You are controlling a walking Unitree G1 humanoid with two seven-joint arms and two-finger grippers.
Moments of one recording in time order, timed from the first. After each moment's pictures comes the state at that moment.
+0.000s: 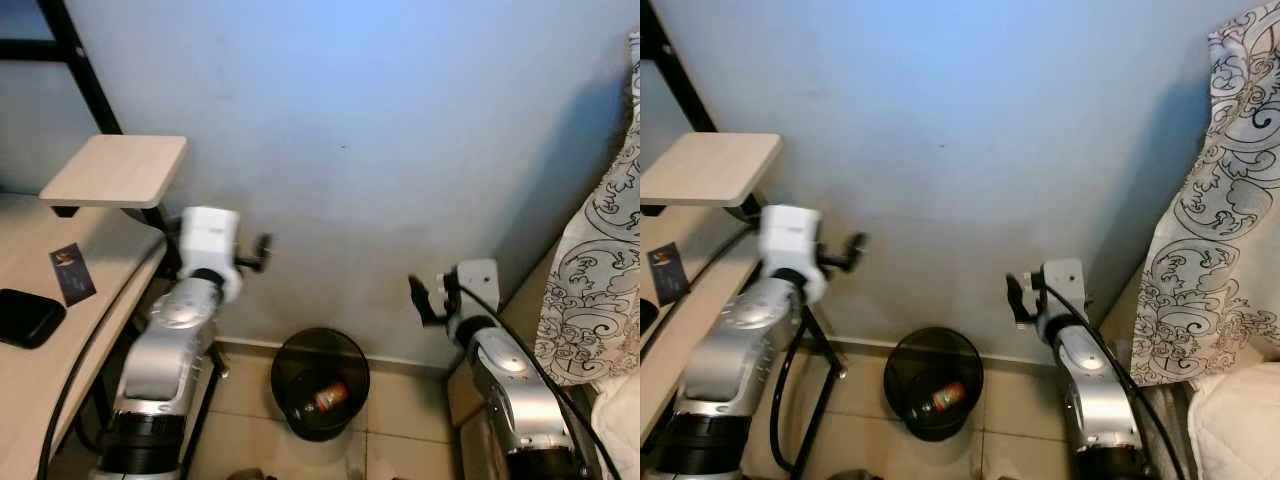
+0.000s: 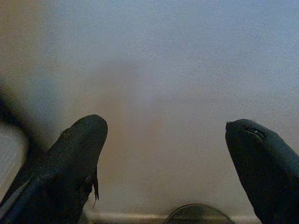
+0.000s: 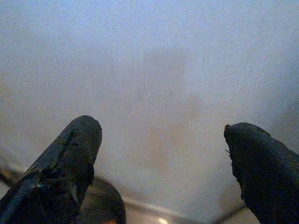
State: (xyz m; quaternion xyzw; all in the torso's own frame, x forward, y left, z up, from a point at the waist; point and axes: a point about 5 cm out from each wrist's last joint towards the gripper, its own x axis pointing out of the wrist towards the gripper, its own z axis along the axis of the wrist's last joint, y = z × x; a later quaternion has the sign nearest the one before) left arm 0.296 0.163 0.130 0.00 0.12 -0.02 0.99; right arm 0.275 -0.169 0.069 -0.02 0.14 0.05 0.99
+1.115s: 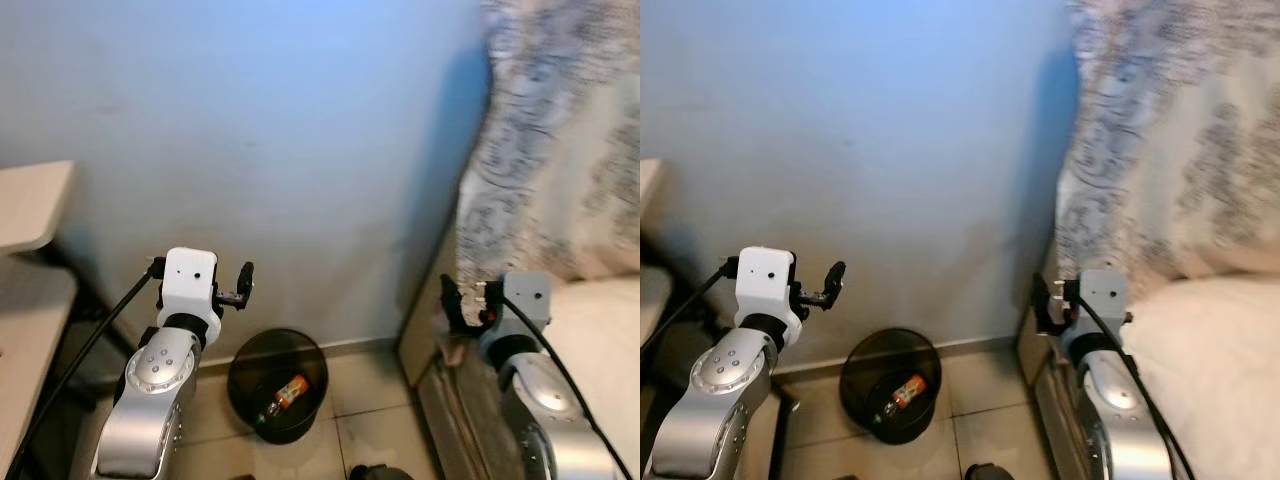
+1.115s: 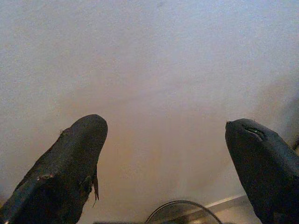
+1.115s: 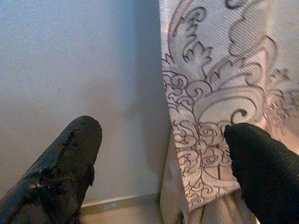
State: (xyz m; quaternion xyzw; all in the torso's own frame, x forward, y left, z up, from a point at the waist) left arm 0.245 0.168 0.117 0.07 0.09 -0.04 0.99; right arm 0.231 -0.180 0.101 0.00 0.12 -0.02 0.99
